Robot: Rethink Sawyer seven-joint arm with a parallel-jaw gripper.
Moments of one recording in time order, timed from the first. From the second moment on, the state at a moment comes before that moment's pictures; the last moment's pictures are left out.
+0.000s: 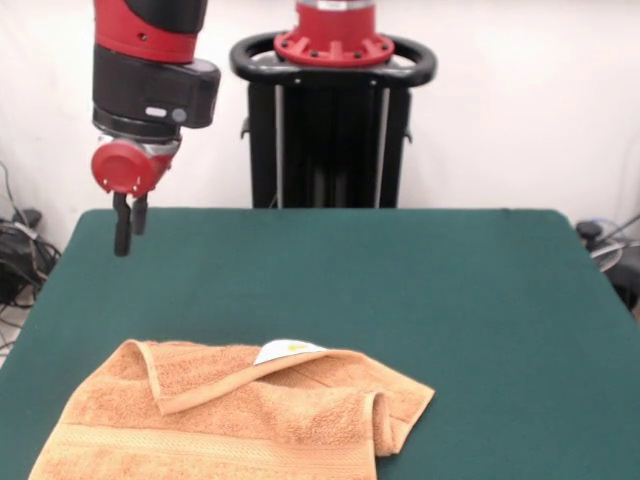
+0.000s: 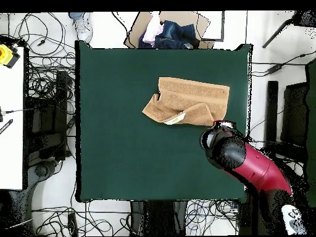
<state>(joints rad) -0.50 -0.70 -0.12 1.78 0.01 0.26 2.75</state>
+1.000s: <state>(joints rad) -0.73 -0.62 0.03 1.82 -0.06 0.11 2.75</state>
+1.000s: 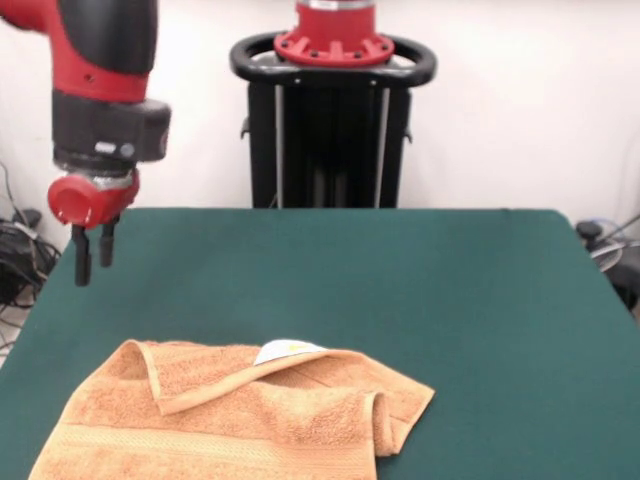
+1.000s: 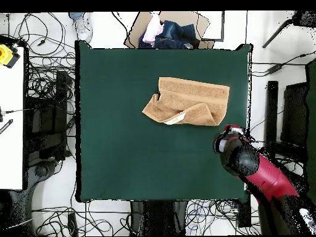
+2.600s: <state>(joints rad) -0.89 -0.77 0.11 1.82 -0.25 0.50 2.75</state>
